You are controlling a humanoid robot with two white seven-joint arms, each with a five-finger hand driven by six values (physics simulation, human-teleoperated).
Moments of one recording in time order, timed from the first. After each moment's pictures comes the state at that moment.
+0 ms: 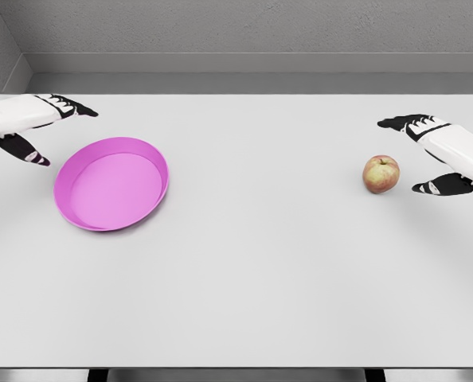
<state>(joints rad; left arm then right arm) -0.82 0.92 -0.78 -1.14 -0.24 -0.61 -0.42 -0.17 -1.05 0.33 -1.75 0.17 -0.25 0.14</state>
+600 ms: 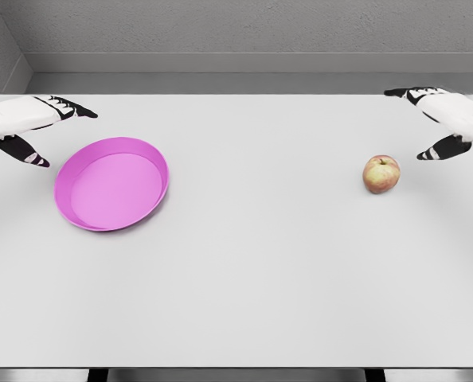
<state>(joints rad) -0.81 0.92 -0.78 -1.14 -0.24 -0.61 -0.42 -0.54 -0.98 0.59 -1.60 0.17 -0.02 0.29</state>
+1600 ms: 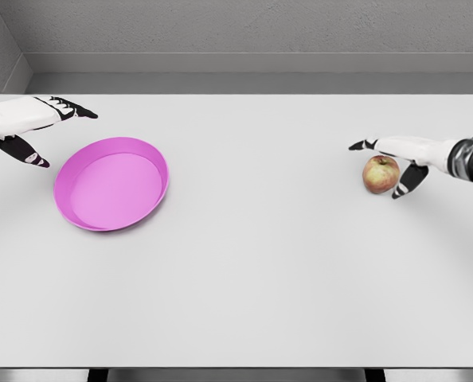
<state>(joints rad) -0.81 0.92 -0.78 -1.14 -0.24 -0.61 -0.42 -0.72 -0.85 0.82 -1.39 0.17 -0.01 0.58</state>
